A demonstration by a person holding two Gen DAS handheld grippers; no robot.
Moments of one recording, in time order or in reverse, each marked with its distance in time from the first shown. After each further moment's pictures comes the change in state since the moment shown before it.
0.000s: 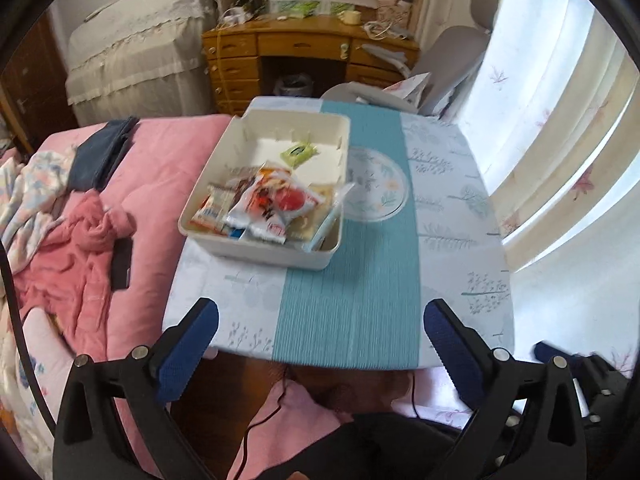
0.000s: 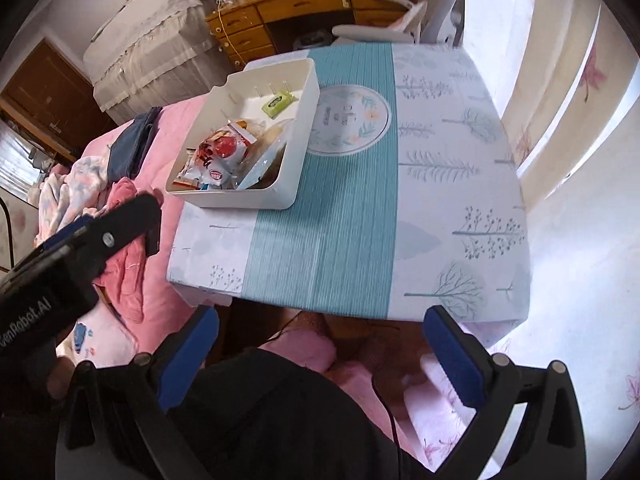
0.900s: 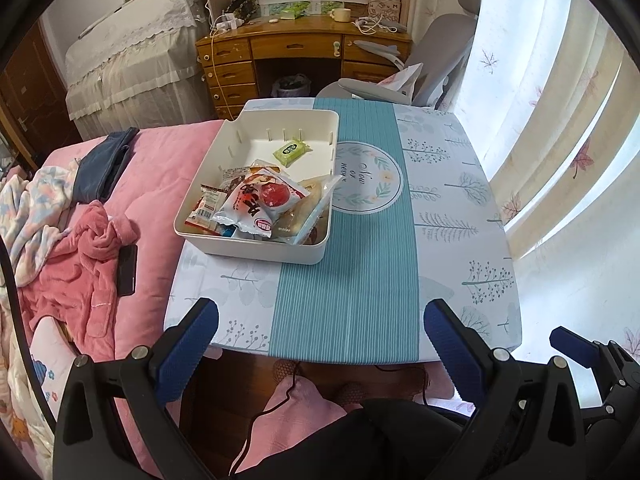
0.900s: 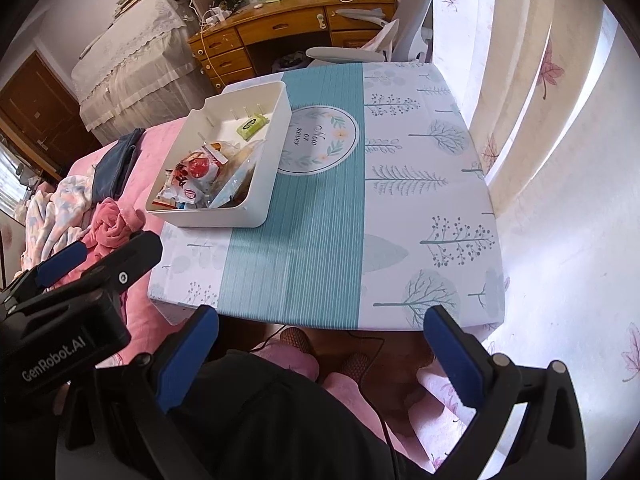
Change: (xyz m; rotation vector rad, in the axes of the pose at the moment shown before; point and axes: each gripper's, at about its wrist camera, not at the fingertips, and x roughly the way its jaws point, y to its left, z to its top) left arm -0.001 -0.030 -0.007 0.063 -0.008 0.021; right arm -0.005 -0.023 -0.005 0.040 -0.042 -0.038
